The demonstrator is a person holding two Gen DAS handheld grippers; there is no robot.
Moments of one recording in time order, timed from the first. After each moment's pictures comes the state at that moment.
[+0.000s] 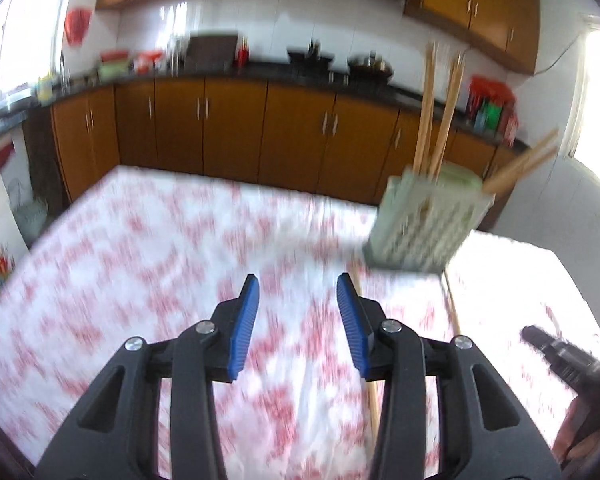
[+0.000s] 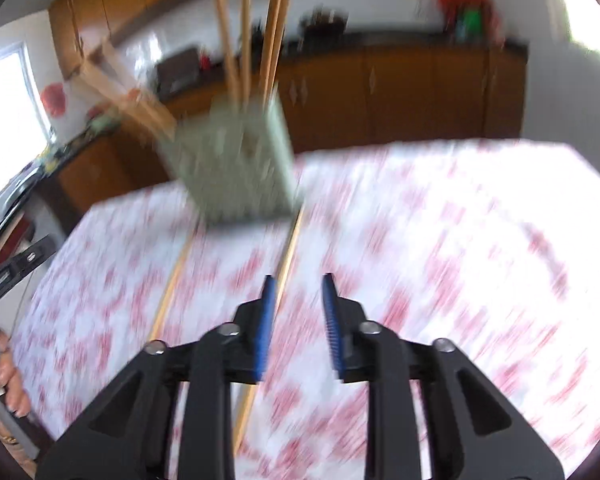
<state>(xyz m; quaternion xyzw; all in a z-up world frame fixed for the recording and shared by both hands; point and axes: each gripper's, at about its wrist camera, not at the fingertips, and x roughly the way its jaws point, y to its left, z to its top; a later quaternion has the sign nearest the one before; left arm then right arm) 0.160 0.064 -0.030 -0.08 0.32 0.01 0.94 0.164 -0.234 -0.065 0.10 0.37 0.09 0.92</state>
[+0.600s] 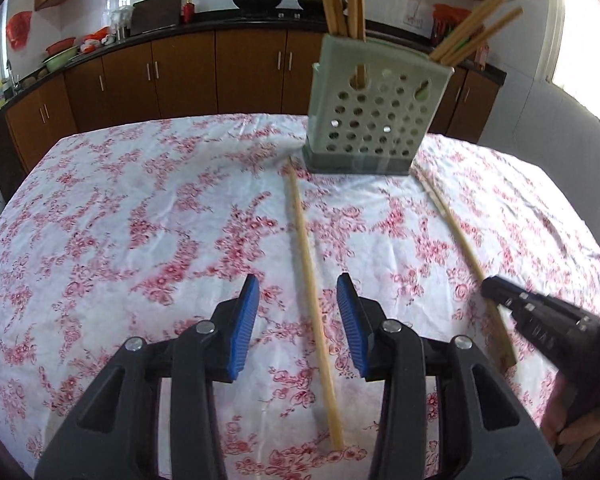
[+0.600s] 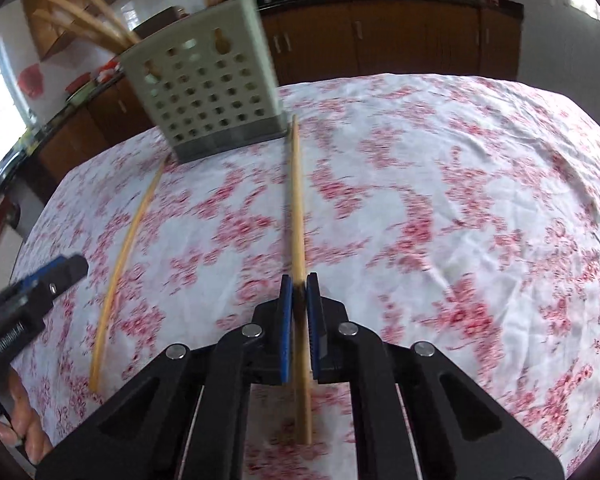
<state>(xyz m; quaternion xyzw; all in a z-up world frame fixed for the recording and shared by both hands) 0.170 -0.013 -0.086 -0.01 0.40 -0.05 0.91 0.166 -0.235 -0.112 0.11 0.42 0.06 0.90</state>
